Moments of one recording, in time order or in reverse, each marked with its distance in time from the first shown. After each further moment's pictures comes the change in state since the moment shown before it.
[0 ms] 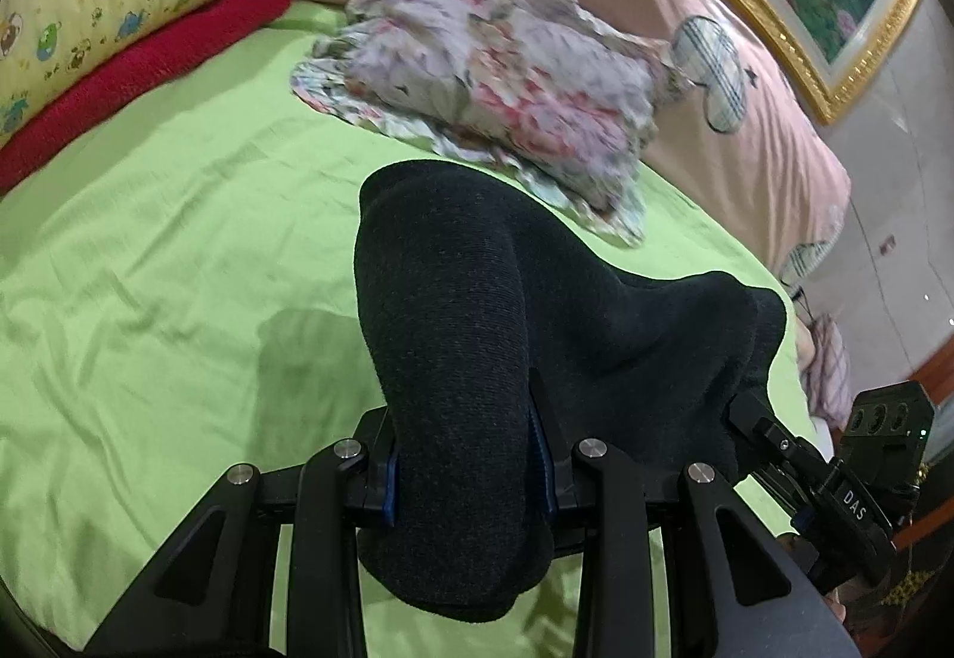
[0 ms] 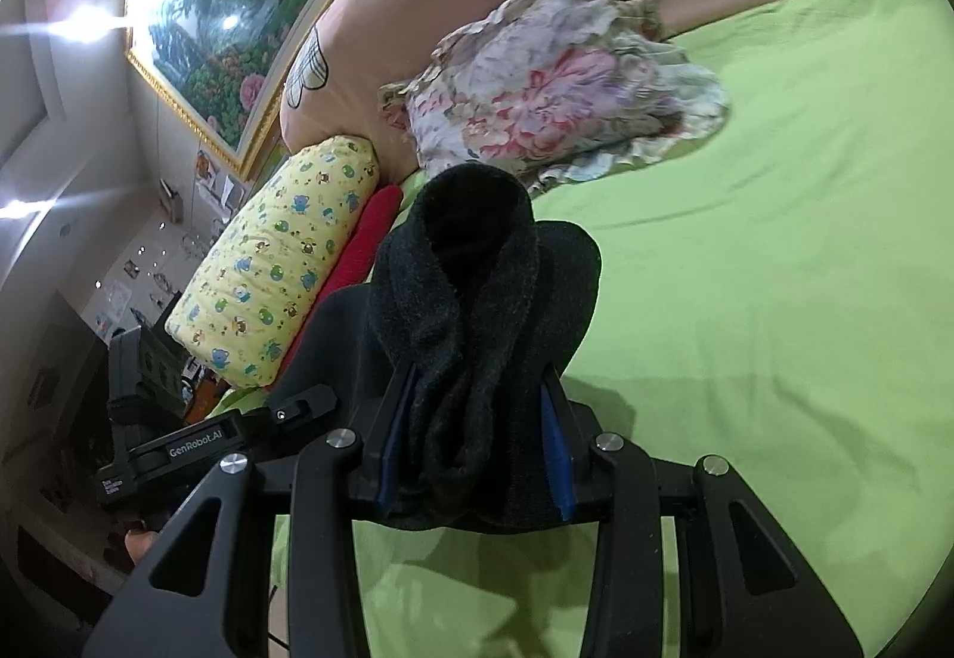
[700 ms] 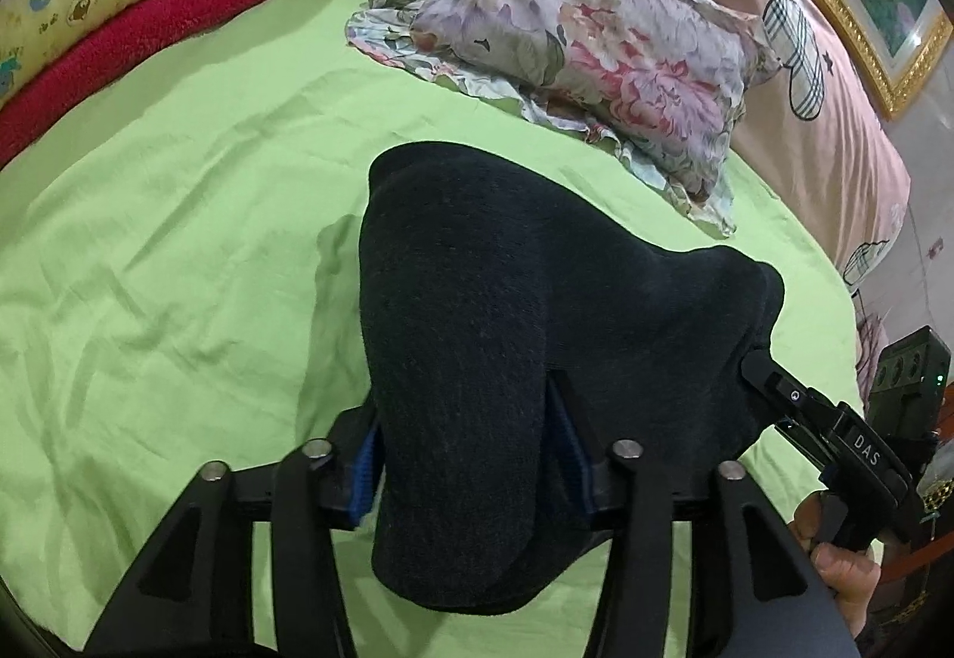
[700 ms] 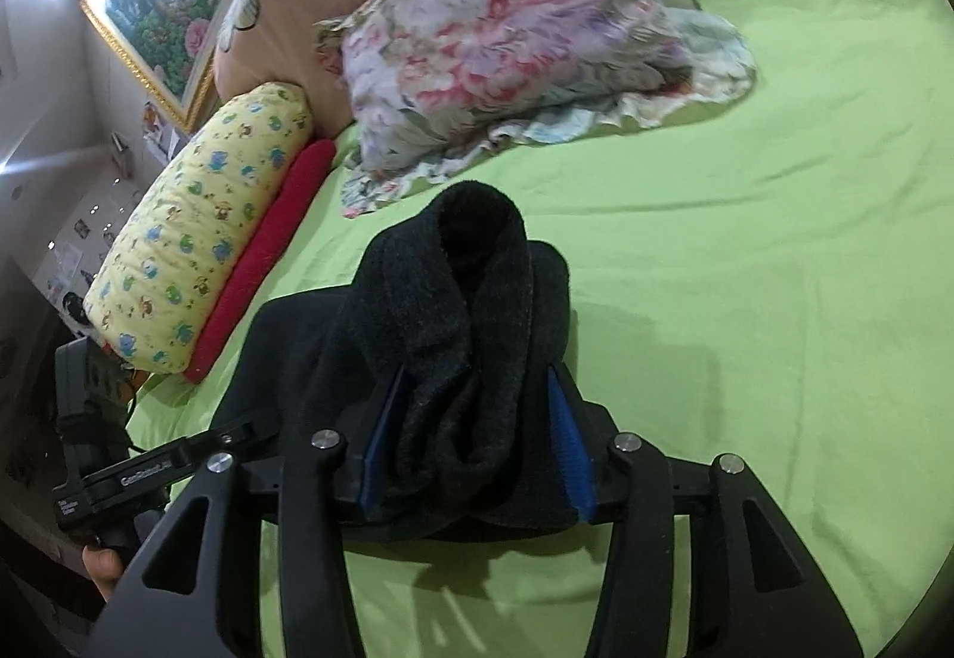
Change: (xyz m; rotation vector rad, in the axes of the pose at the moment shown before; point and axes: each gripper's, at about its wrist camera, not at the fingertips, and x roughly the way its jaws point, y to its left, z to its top) left arm 0.063 0.046 0.003 -0.015 0.055 0.105; right arm 0.084 -0.043 0.018 -0.017 0.116 -0.122
